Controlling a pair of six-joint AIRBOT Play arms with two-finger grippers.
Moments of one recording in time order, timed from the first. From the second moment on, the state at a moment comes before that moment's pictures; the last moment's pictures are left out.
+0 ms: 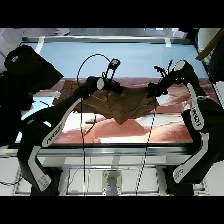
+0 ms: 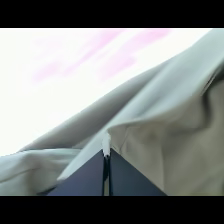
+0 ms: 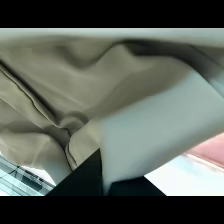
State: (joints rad) left arm -0.55 -1.87 1.66 1.25 -0.59 -1.32; right arm -0.06 -1.89 1.74 -1.08 1.54 1.35
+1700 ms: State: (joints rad) left arm -0.39 -1.65 1.66 1.32 -1.09 -1.15; right arm -0.29 -1.90 1.55 -0.92 1.35 1.27
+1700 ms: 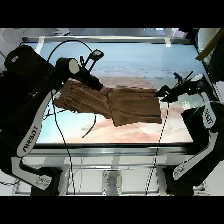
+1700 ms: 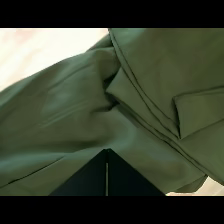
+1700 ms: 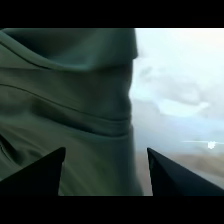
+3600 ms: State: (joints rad) left arm -0.08 -1.28 1.66 1.84 -1.28 -1.43; right arm 0.76 -2.14 2.08 -0.61 0.54 1.46
